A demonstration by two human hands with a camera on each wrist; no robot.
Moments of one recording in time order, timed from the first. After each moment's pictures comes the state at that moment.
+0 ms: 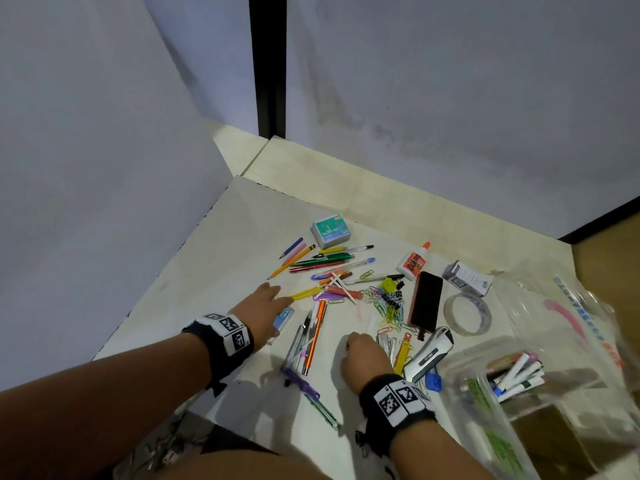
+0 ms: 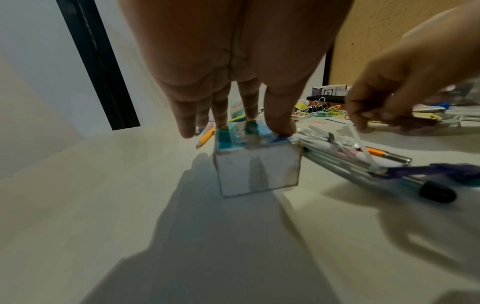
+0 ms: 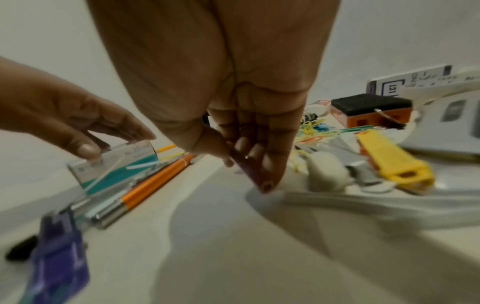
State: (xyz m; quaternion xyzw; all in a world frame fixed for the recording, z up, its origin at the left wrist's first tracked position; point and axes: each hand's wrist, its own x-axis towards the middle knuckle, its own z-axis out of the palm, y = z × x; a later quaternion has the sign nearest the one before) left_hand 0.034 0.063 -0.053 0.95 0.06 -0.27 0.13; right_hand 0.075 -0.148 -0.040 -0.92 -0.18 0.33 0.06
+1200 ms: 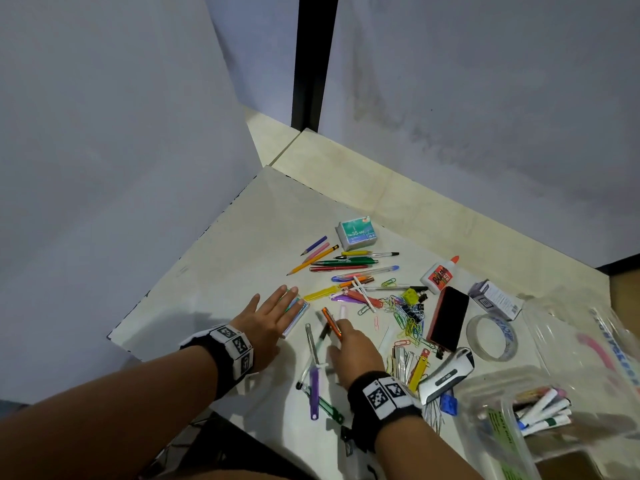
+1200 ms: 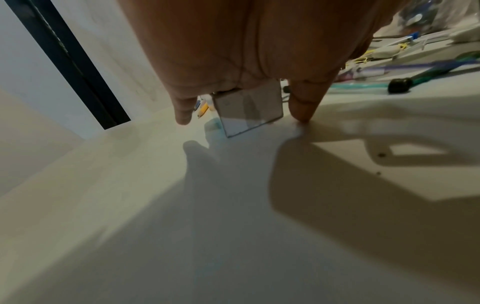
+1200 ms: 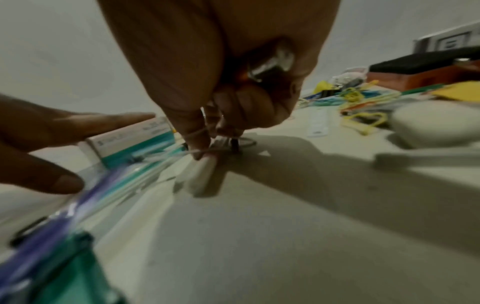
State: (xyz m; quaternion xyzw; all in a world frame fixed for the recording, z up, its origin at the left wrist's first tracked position) left_hand -0.011 0.065 -0.077 0.98 0.00 -0.17 0.00; right_hand 0.076 -0.112 -0.067 -0.91 -0.20 0.32 0.16
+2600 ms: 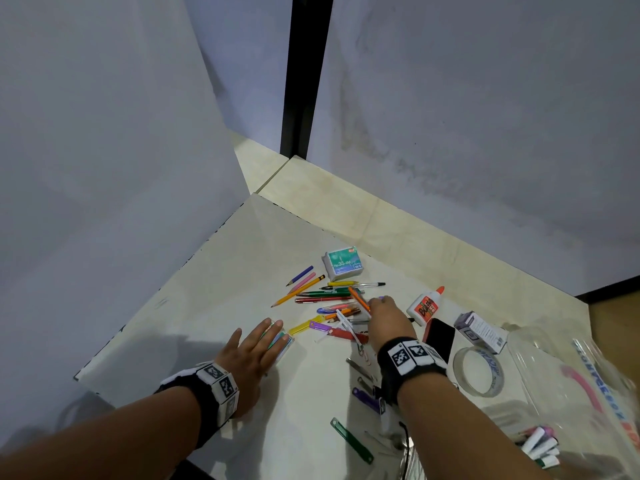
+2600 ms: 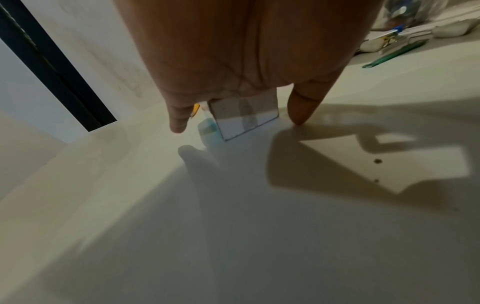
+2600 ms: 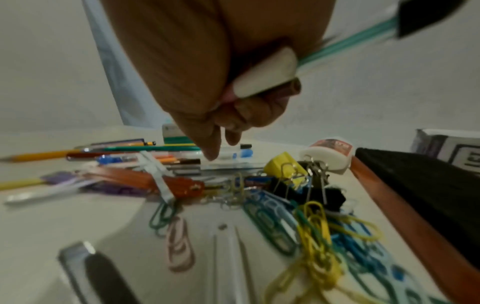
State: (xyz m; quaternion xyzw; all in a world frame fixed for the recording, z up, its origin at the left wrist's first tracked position) left_hand -0.007 0.062 -0.088 0.99 0.02 -0.17 0.03; right_hand 0.192 -0.109 -0.028 -0.95 -0.20 0.25 0.01
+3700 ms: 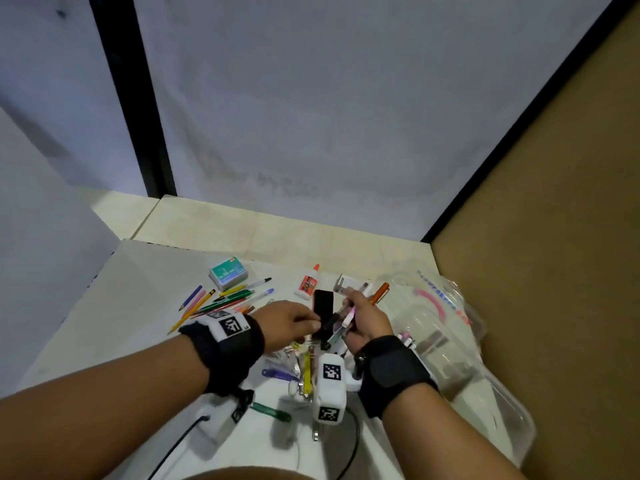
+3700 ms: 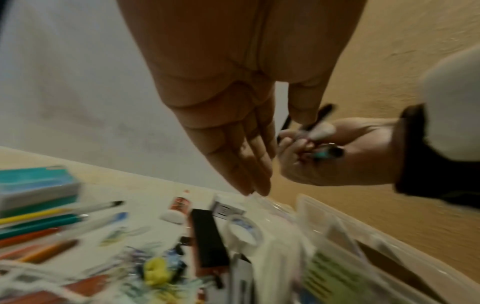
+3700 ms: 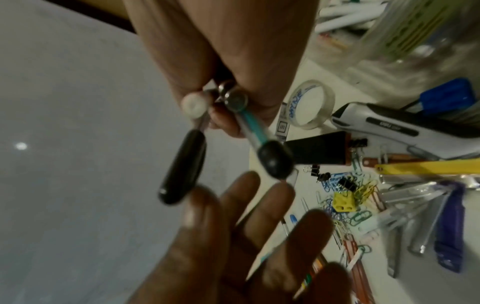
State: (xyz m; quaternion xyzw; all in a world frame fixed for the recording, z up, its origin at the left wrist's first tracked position) left_hand 0.096 -0.088 0.098 0.88 -0.04 -0.27 0.40; right_hand 0.137 -0.240 0.080 -0.51 0.34 0.14 0.77
